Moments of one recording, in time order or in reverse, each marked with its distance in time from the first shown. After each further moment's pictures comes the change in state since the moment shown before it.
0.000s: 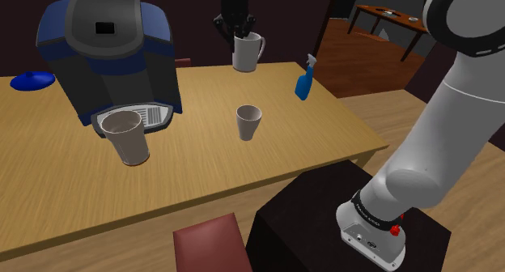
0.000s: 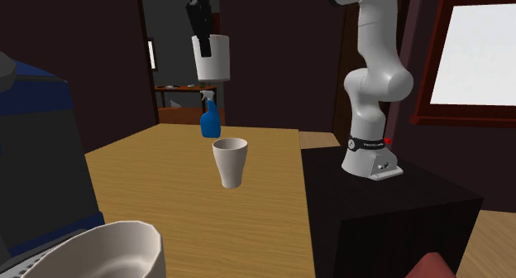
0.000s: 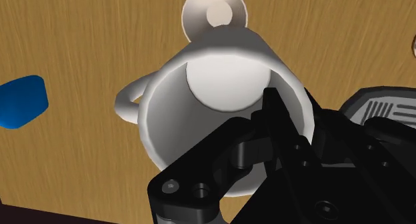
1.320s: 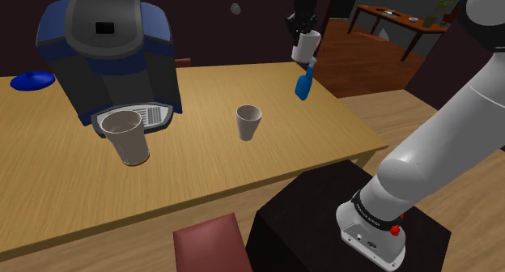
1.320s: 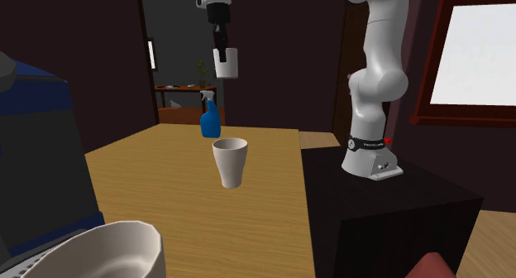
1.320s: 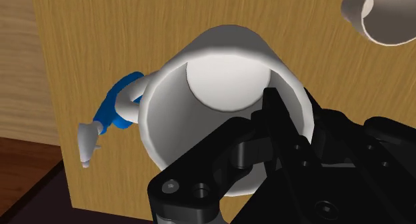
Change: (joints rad) arm -0.246 -0.177 -0.232 -0.227 0.004 0.071 -0.474
